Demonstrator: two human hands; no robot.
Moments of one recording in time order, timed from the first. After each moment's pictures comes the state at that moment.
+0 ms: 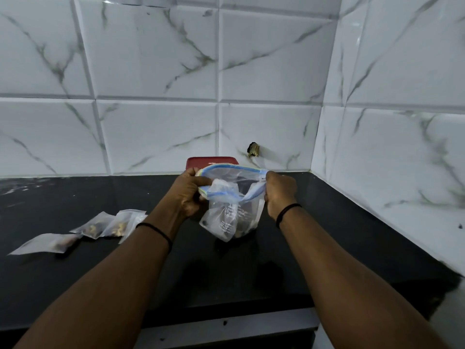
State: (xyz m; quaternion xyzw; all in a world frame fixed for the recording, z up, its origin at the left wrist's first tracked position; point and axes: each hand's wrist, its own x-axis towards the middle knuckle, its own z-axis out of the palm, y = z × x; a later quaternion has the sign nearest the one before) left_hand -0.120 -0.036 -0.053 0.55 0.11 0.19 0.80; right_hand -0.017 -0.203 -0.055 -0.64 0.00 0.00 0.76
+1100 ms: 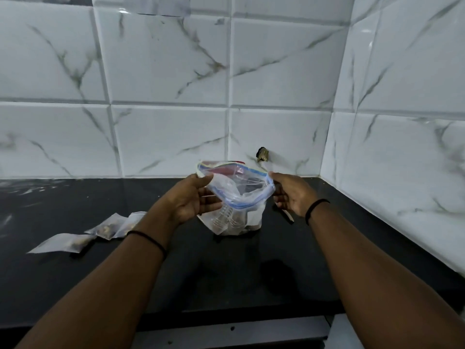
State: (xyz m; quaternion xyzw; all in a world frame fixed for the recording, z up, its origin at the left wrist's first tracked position) left_hand -0.149 -0.019 -0.044 0.57 0.12 0.10 0.81; right_hand -0.020 -0.228 -0.033 -0.72 -0.12 0.17 0.66
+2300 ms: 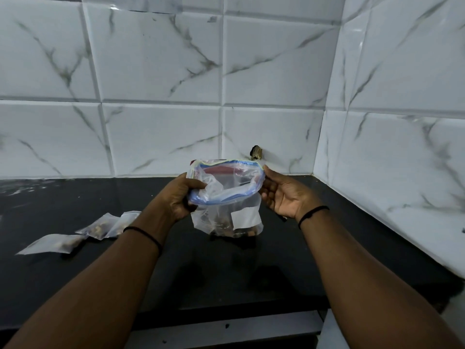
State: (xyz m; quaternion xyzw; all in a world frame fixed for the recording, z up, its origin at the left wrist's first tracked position) left_hand -0.136 -0.010 -0.053 0.53 0.13 0.14 0.83; right_hand -0.030 -0.237 -0.037 -0.52 -0.12 0.31 0.78
